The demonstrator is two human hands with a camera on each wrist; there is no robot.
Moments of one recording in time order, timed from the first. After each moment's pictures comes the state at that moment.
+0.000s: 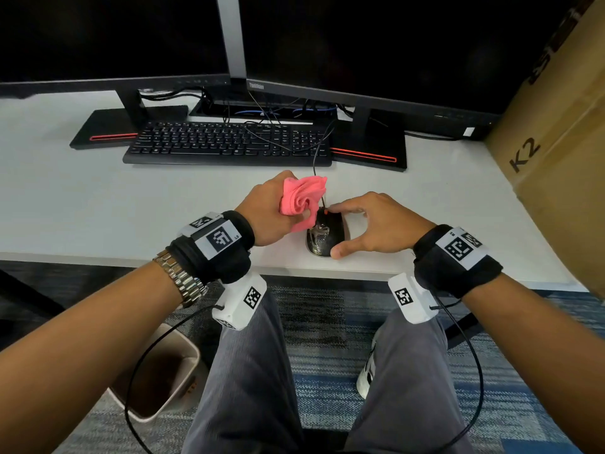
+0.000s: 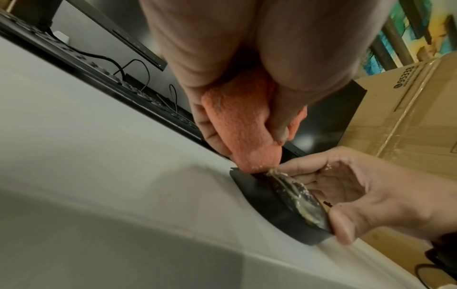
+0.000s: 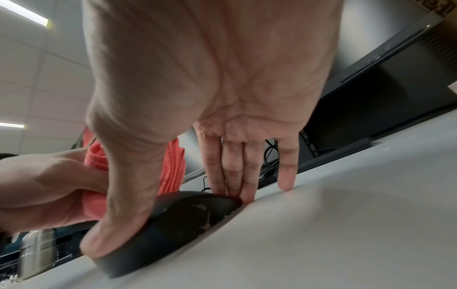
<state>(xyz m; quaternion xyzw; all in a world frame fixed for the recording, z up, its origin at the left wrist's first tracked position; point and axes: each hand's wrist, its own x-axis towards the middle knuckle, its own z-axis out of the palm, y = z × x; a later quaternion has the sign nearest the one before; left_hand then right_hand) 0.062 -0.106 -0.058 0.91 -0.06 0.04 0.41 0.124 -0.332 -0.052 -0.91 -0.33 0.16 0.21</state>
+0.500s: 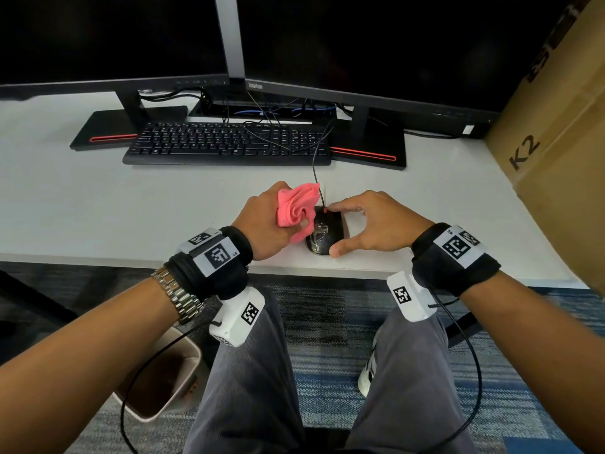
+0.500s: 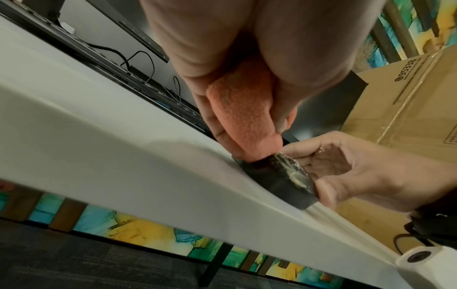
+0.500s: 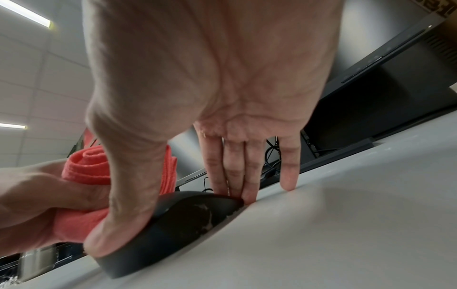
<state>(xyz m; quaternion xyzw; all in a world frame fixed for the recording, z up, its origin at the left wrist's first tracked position) 0.043 -0.111 -0.063 0.93 -0.03 0.07 0.37 0.125 -0.331 -0.055 -0.91 -0.32 0.16 0.20</state>
